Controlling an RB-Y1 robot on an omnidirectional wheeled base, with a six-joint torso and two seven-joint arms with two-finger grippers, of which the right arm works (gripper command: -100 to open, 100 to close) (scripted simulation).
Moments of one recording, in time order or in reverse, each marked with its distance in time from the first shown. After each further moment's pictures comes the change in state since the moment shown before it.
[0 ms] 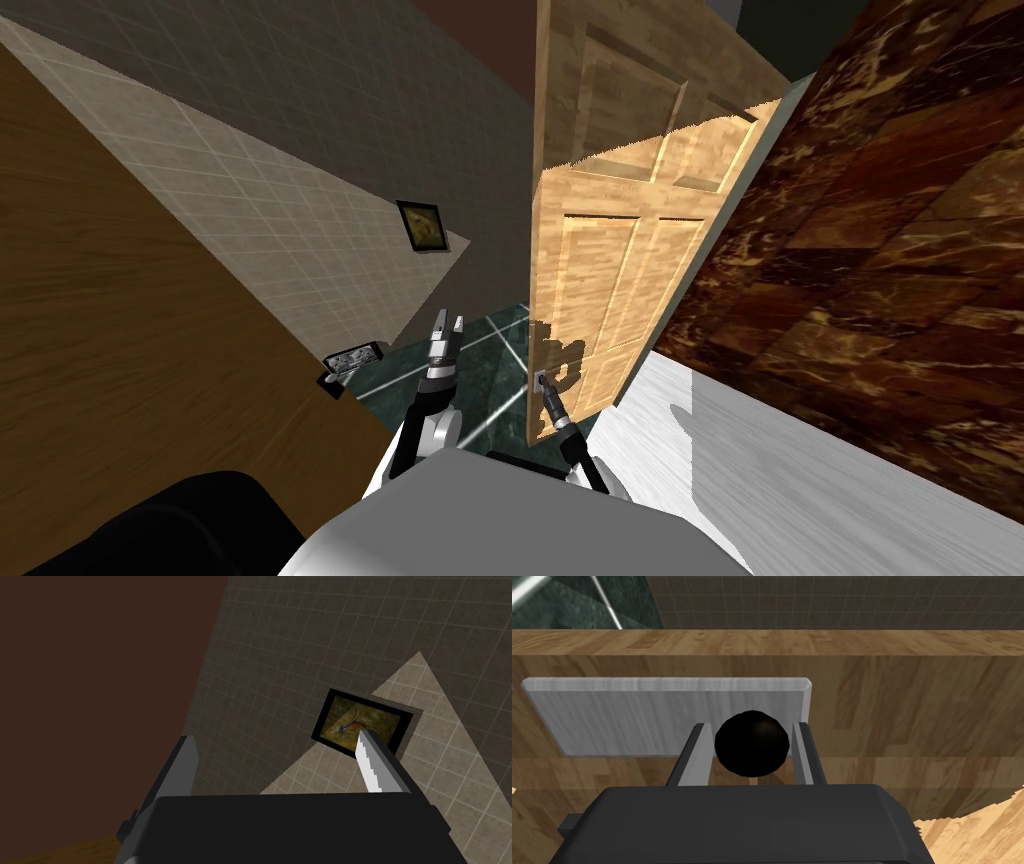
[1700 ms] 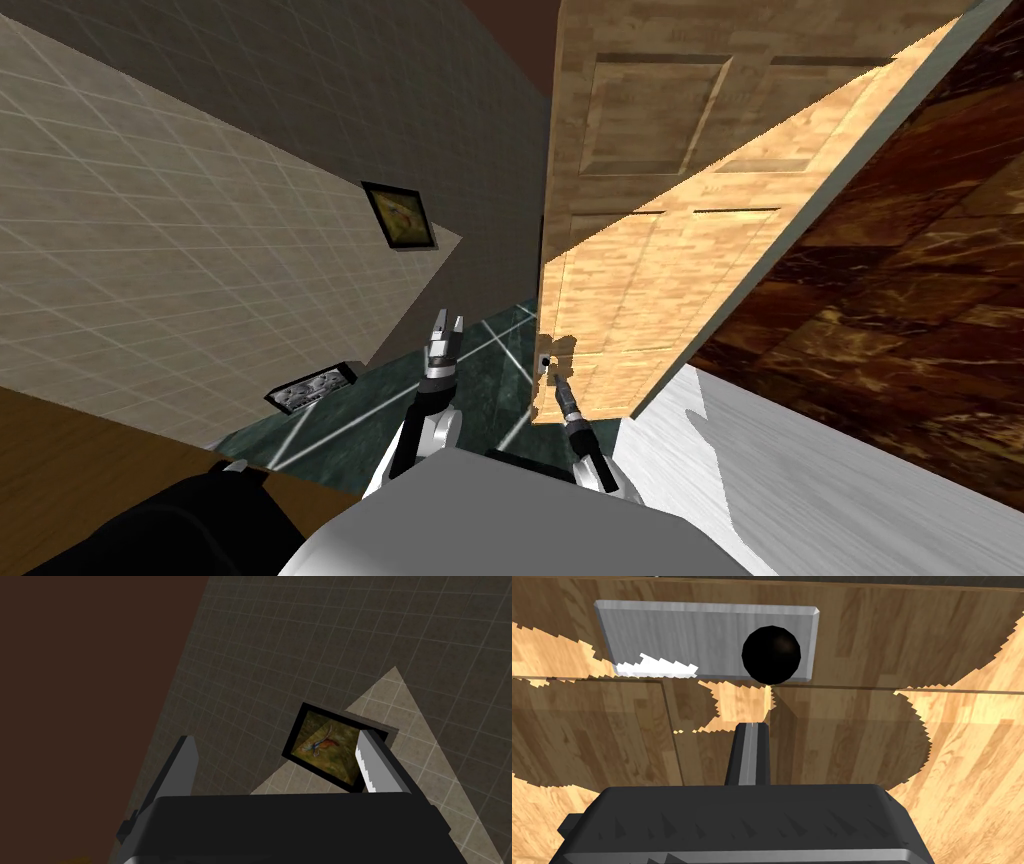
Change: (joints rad) arm -0.011 0.001 -0.151 0.023 -0.042 0.007 0.050
